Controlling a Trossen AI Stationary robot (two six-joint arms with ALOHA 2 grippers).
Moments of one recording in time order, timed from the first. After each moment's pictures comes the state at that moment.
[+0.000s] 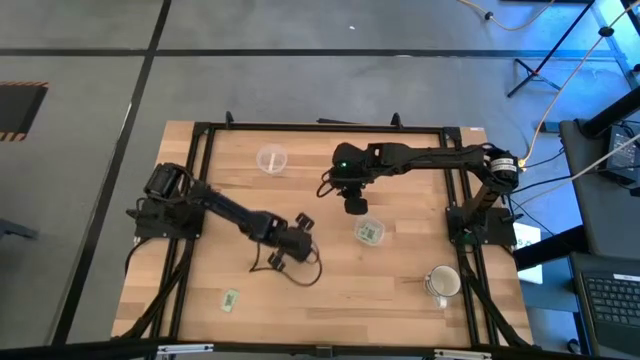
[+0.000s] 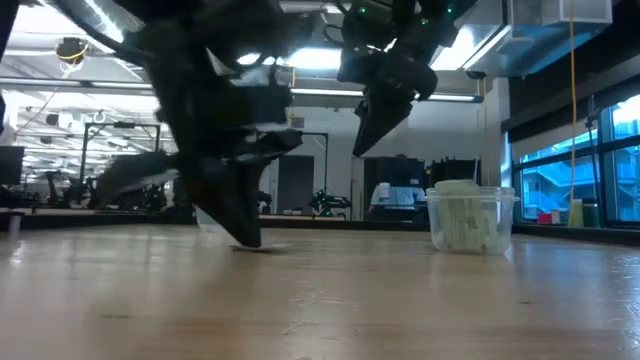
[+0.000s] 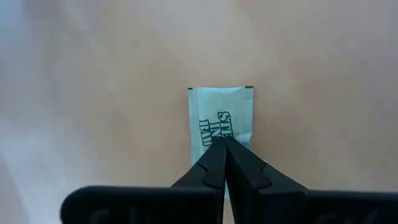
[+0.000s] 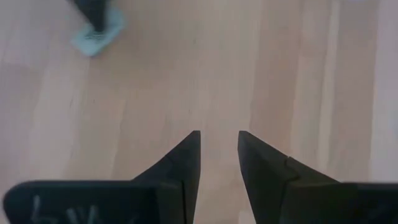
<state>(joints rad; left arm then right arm) -0.23 1.86 0.97 -0.31 -0.19 0.43 -0.20 1.74 1.34 -0.66 -0.12 -0.31</state>
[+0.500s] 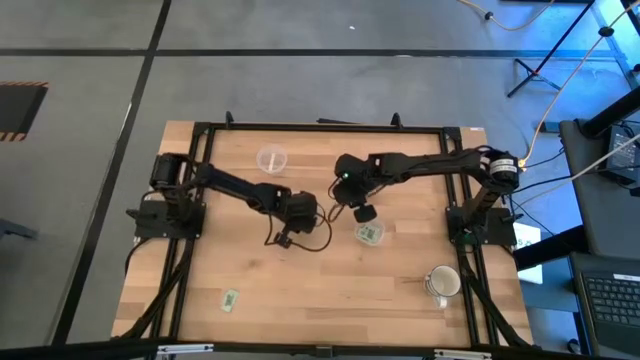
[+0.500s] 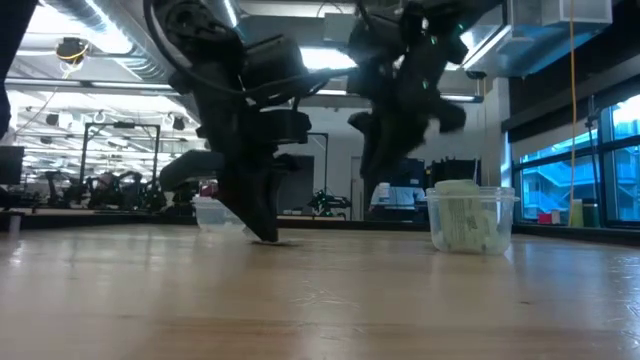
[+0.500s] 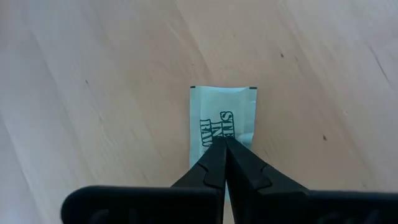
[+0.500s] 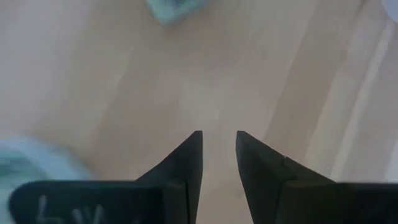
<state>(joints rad) 0.01 1.85 0.97 -0.31 0.03 0.47 -0.18 1.74 1.19 -0.53 -0.11 -0.59</state>
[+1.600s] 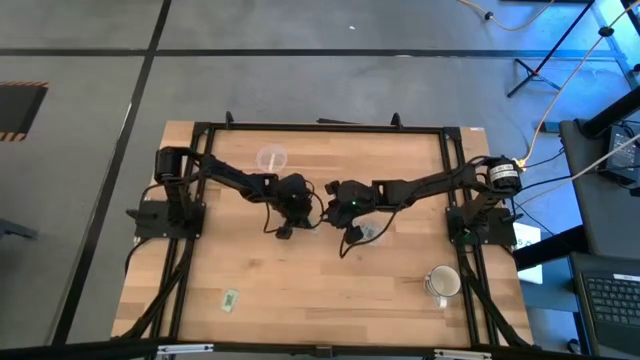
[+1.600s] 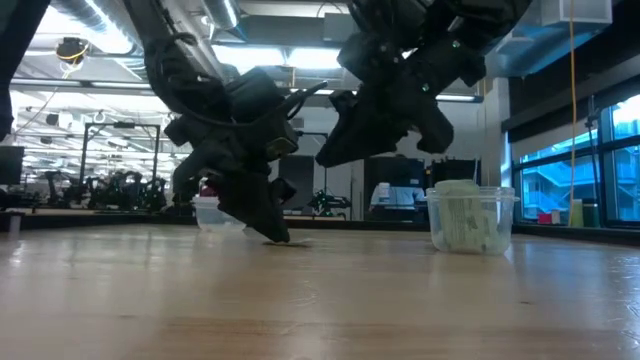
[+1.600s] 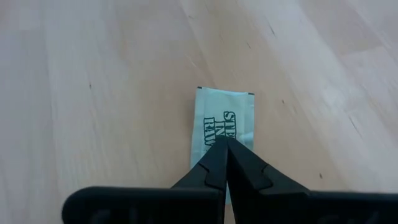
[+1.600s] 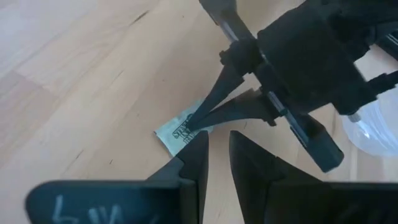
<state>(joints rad) 0.20 1.86 0.75 0.16 0.42 0.33 0.00 1.74 0.99 0.06 -0.07 -0.56</state>
